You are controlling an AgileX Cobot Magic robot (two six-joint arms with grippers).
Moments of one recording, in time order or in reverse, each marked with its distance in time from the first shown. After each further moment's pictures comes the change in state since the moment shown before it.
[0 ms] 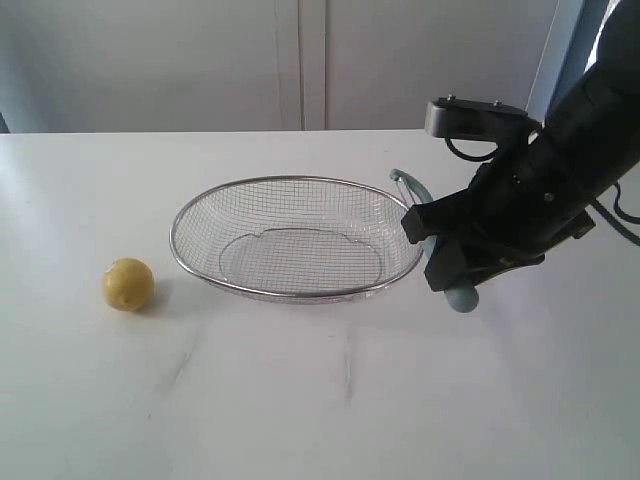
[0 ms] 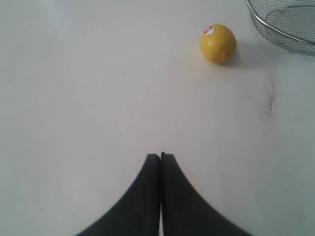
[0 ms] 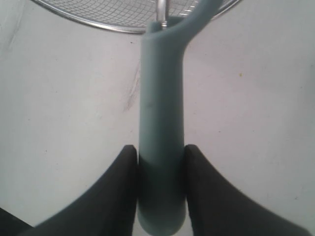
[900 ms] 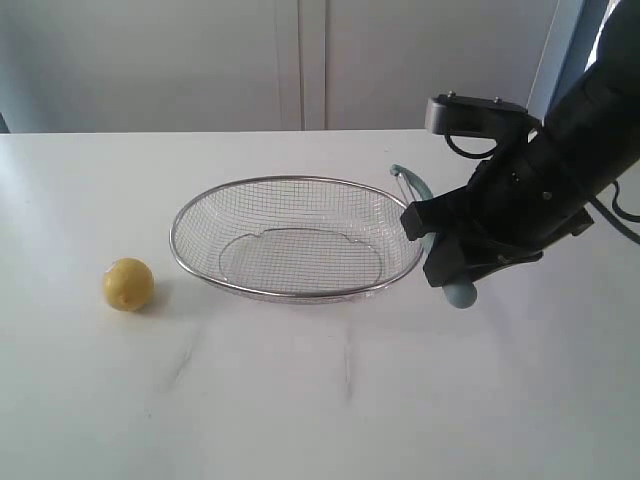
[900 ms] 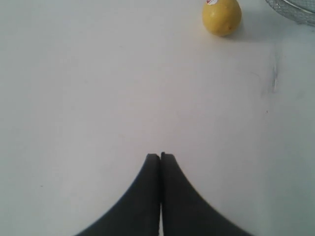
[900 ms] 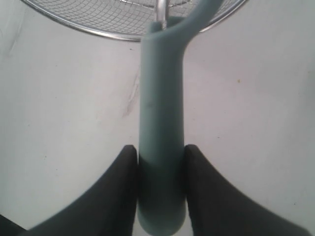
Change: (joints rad) left arm 0.000 0.177 -0.069 0.002 0.056 0.002; right arm 0.000 0.000 0.000 0.000 -0.016 0.000
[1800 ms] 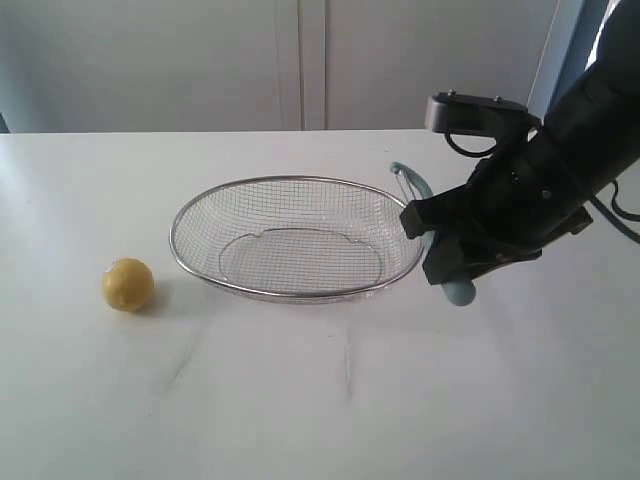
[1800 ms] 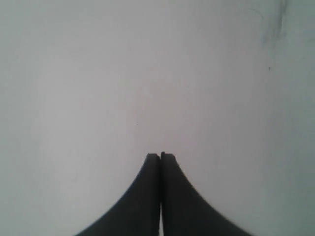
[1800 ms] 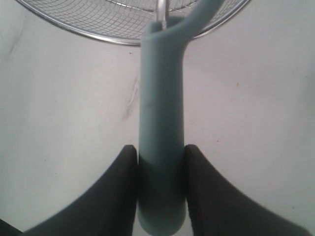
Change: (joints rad) left arm 0.000 0.642 -0.089 -0.126 -0.120 0.233; right arm 0.000 0.000 0.000 0.000 -0.012 0.000
